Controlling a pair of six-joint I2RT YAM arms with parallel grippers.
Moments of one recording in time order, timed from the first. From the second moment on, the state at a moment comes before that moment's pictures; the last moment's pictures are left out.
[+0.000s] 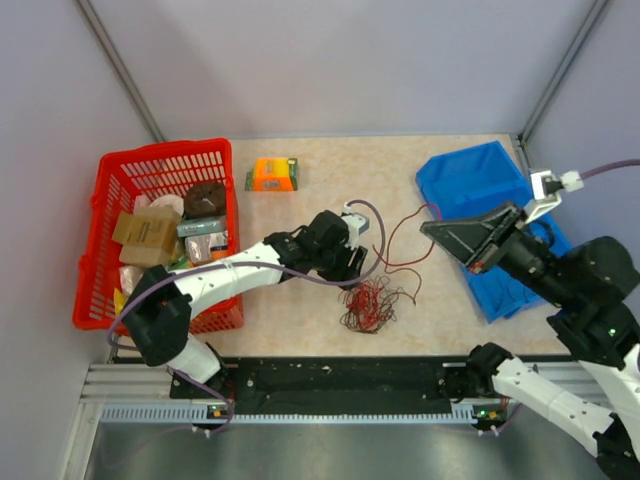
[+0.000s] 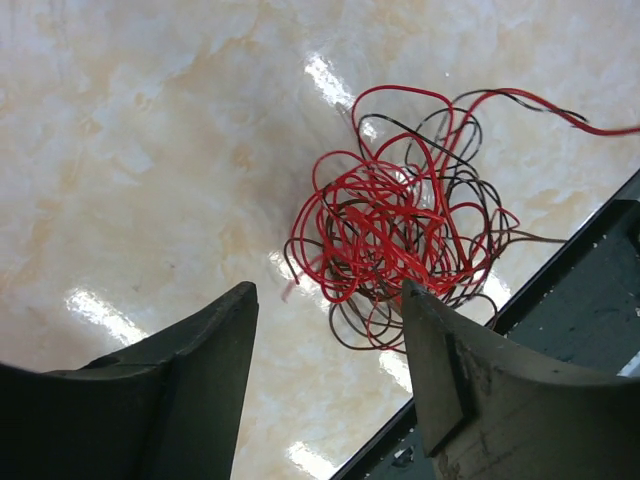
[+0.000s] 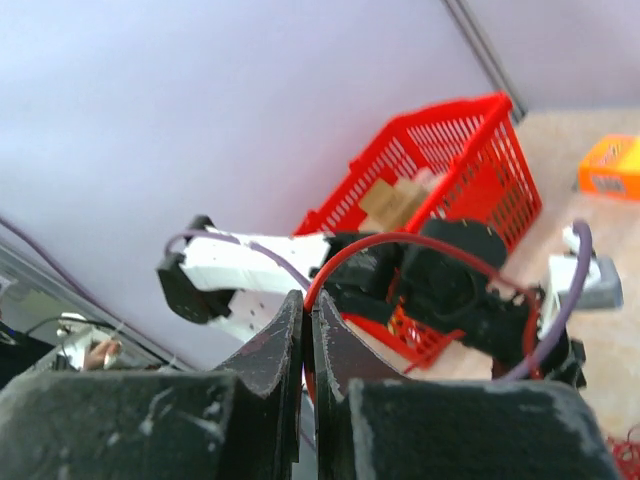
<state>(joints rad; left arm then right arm) -0.88 1.54 1.09 -0.40 0.13 -0.30 0.68 0.60 1.10 -0.29 -0.27 0.79</state>
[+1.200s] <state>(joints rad) -0.81 0.78 0.82 -0.05 -0.13 -0.18 0.68 1.11 1.97 -0.37 -0.04 0.42</state>
